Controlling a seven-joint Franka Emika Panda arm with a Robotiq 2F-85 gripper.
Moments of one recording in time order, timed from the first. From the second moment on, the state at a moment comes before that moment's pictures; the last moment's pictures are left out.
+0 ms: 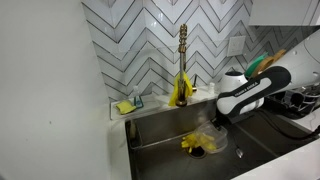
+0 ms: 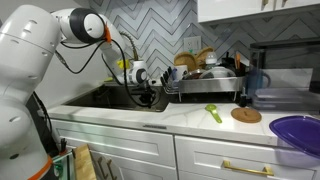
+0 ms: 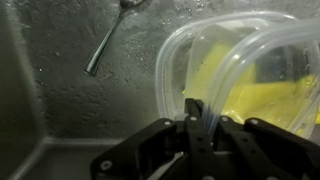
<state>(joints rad) 0.32 0.61 0.18 -1.88 -0.24 2.58 0.01</state>
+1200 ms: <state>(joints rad) 0.28 0.51 0.28 -1.95 -0.05 2.51 -0.06</state>
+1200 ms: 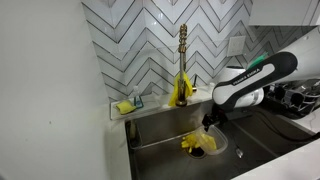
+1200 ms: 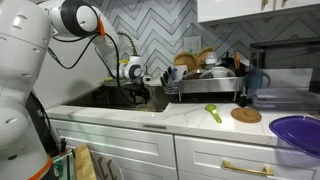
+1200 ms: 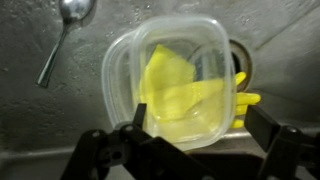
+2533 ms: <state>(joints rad) 0.38 0.64 0.31 -1.91 -0.03 2.61 -0.06</state>
